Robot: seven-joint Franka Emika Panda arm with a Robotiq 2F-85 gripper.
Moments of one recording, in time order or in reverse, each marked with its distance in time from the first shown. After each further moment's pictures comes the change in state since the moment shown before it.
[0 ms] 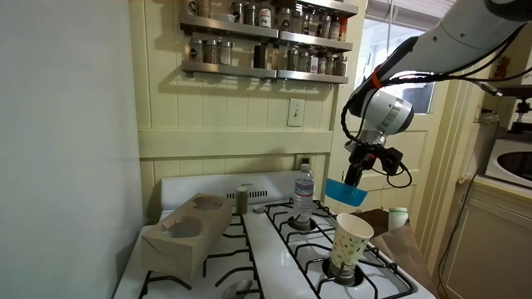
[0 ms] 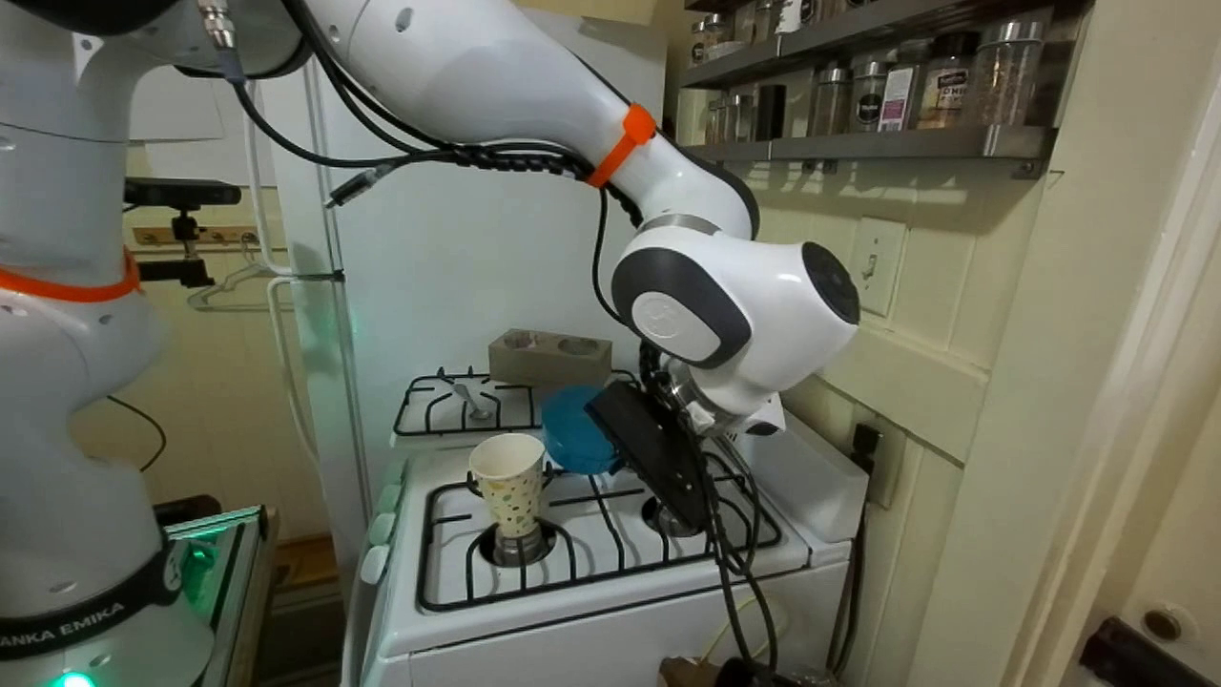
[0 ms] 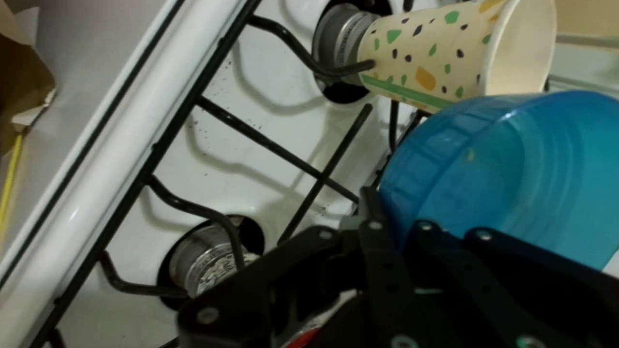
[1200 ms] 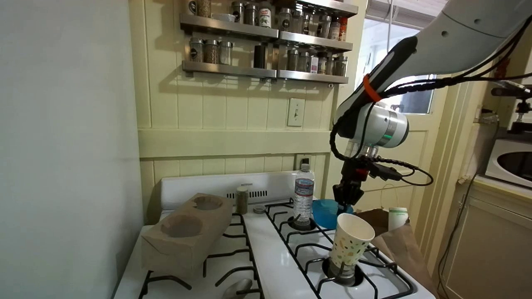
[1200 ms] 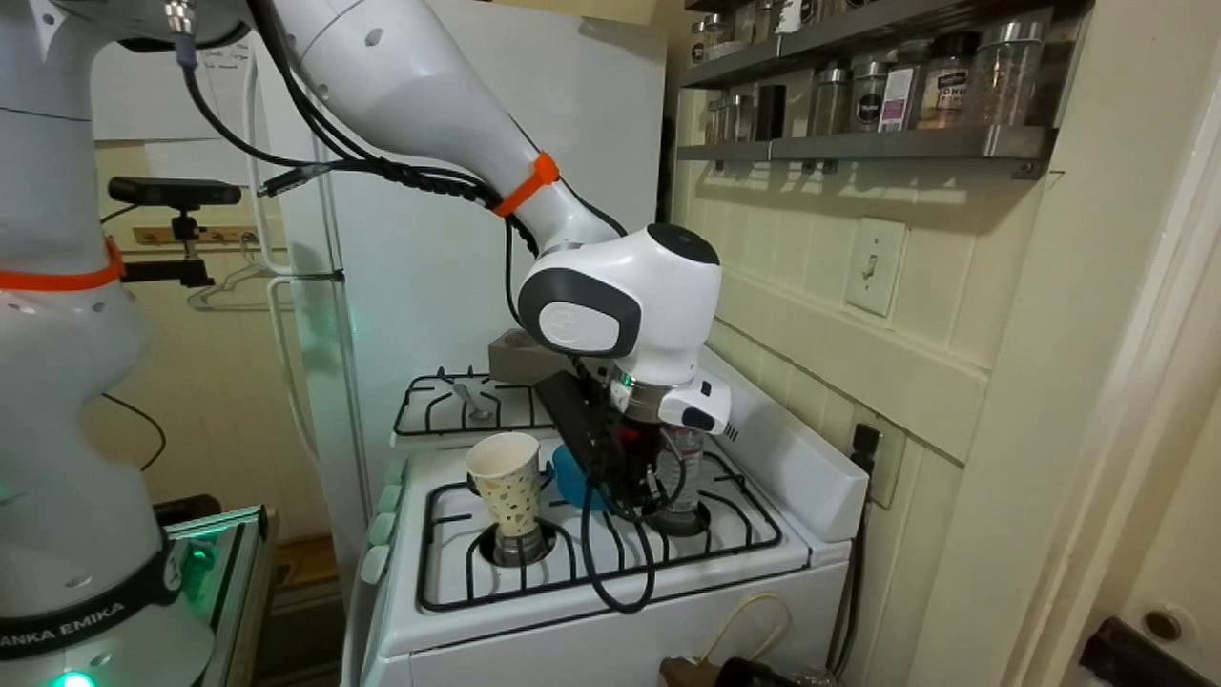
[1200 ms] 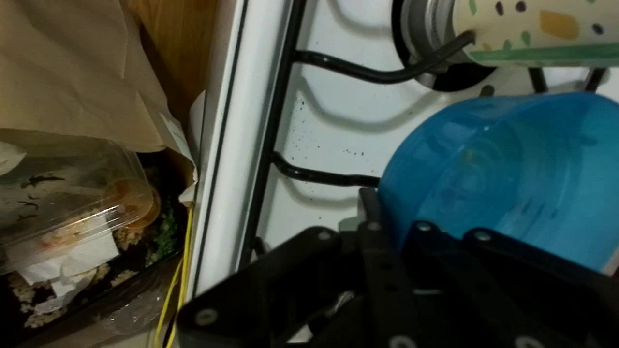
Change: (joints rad) arm 0.160 -0.131 0.008 -0.306 -0.189 0.569 0.596
